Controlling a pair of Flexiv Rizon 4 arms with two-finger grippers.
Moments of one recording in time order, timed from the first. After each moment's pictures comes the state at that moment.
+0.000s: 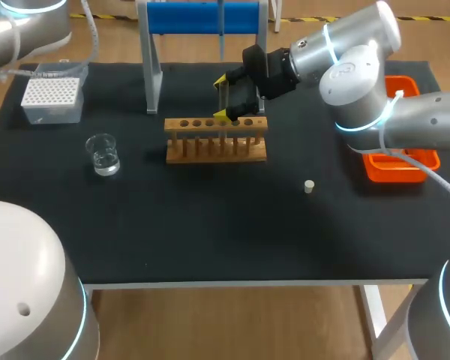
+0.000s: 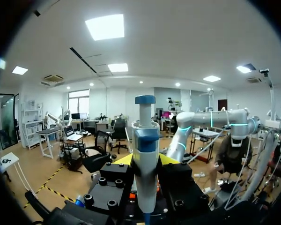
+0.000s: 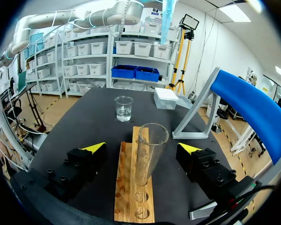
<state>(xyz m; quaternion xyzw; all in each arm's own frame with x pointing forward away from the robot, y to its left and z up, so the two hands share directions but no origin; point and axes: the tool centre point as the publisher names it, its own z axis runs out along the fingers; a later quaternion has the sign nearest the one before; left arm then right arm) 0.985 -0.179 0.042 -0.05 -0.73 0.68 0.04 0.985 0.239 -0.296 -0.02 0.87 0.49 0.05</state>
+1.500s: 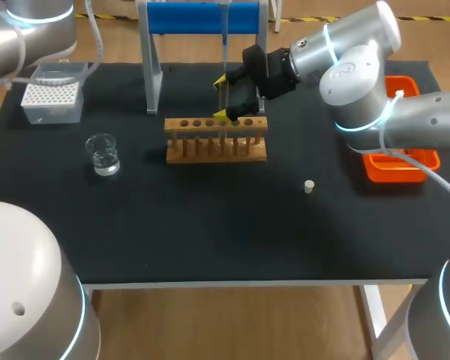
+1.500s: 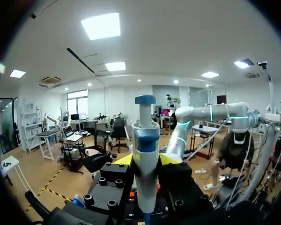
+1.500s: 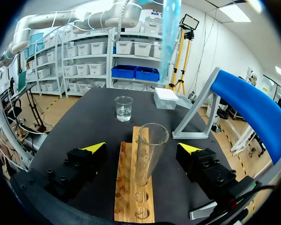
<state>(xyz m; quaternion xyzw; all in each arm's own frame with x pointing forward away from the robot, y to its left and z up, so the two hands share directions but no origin) 0.978 -0.188 0.021 -0.07 -0.73 0.68 0.03 0.985 0.239 -0.296 -0.02 0.87 0.49 0.05</state>
